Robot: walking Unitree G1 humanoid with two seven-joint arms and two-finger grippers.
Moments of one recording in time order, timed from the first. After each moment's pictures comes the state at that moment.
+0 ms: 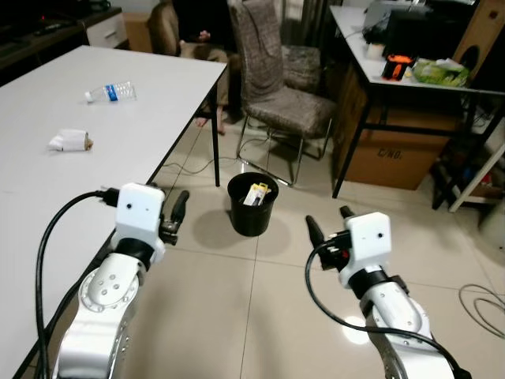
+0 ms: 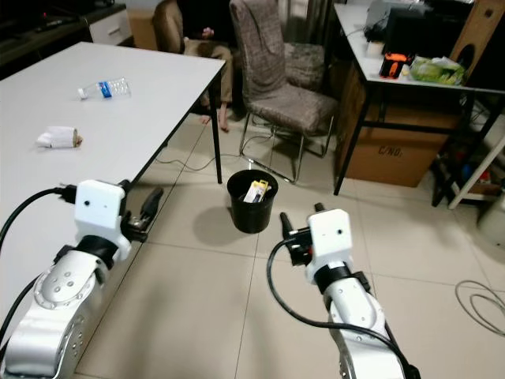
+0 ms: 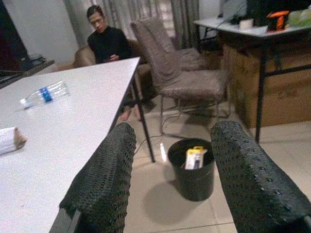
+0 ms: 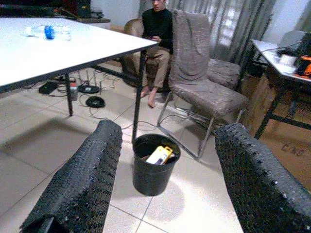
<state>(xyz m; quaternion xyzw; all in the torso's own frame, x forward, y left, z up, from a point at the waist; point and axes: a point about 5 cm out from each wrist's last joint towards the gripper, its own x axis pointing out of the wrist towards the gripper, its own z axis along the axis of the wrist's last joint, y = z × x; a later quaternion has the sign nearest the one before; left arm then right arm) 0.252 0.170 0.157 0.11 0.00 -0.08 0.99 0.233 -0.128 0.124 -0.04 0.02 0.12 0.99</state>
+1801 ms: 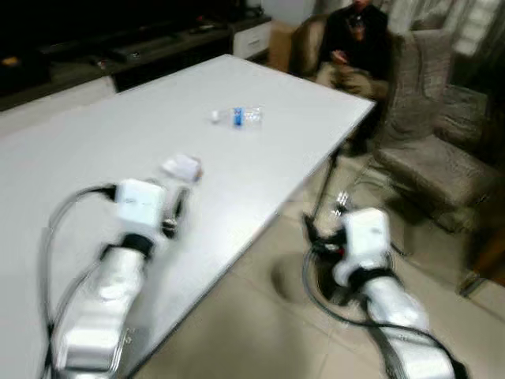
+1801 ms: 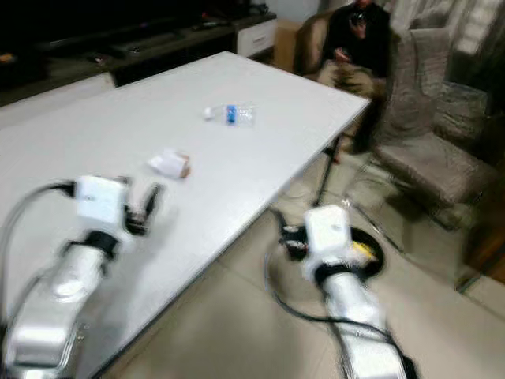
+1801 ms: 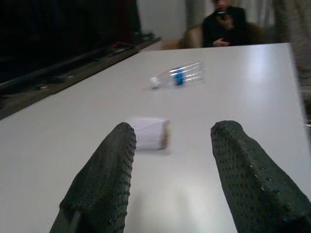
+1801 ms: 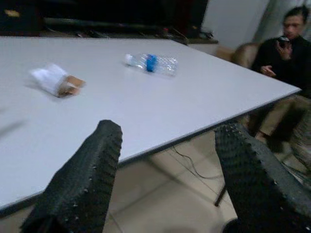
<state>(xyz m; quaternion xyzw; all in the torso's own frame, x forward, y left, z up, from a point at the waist) 0.260 0.167 0.154 0.11 0.00 -0.08 0.99 0.239 -0.130 0.122 -0.04 0.02 0.13 0.99</state>
